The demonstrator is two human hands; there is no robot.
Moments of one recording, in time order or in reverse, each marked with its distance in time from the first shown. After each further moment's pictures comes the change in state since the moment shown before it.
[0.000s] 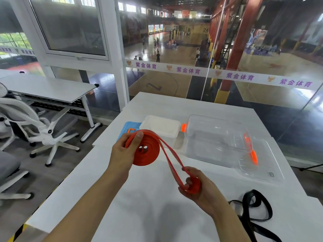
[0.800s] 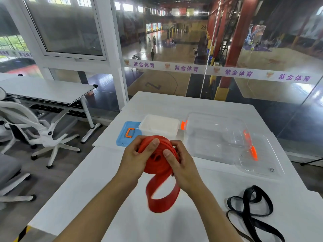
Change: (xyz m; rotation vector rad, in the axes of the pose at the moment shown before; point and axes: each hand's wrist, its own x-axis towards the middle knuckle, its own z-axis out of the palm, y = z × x) left_hand -0.029 0.004 0.021 0.044 -0.208 0.052; right_hand -0.007 -0.005 0.074 -0.790 -0.119 -0.764
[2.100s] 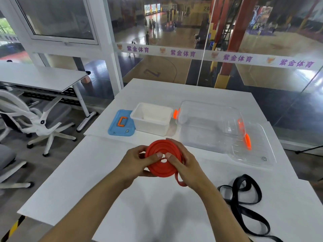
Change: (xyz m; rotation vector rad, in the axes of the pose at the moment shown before) left_hand 0.005 -0.049 0.036 0.084 -0.209 -0.378; right_hand -0.013 0.040 -0.063 -0.033 -0.061 0.198
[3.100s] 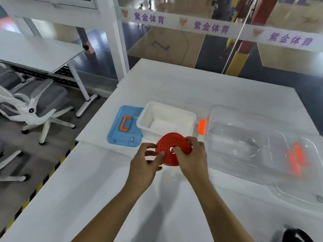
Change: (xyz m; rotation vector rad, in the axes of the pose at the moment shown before) left_hand 0.253 -0.019 -0.061 0.141 0.290 0.051; right_hand 0.284 0.074 0.048 -0.307 0.317 0.311
